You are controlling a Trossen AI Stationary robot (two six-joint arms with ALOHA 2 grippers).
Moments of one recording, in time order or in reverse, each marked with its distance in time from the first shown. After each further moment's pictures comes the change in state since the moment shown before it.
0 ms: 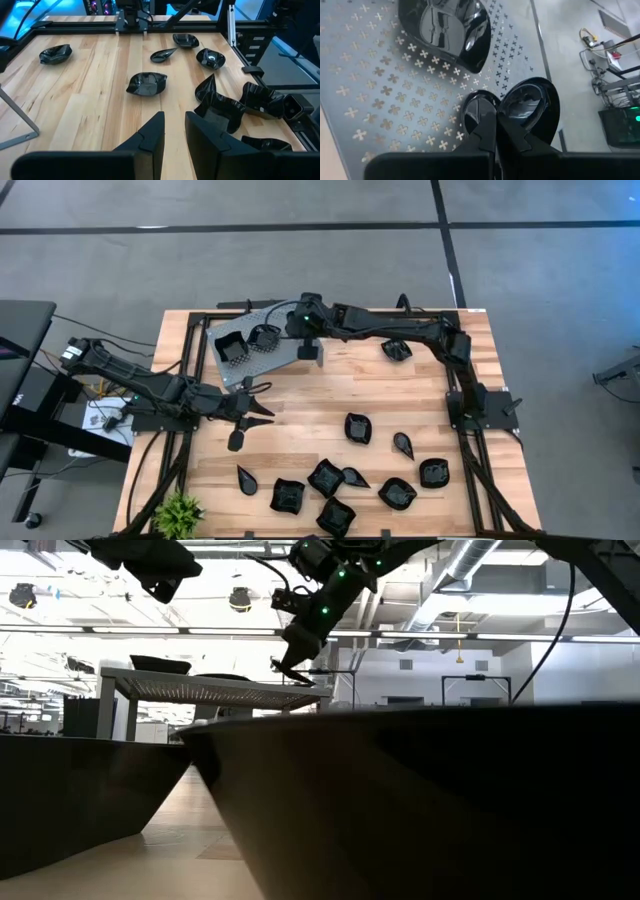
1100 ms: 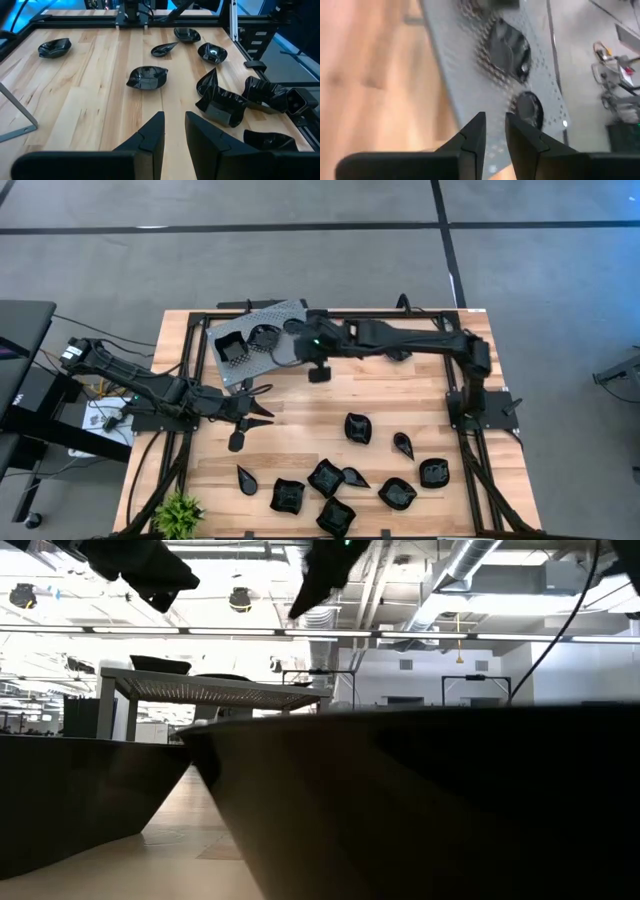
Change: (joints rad) left arm 0.001 0.000 -0.035 0.019 0.000 -0.008; right arm 0.185 -0.176 0.001 -0.239 0.065 0.072
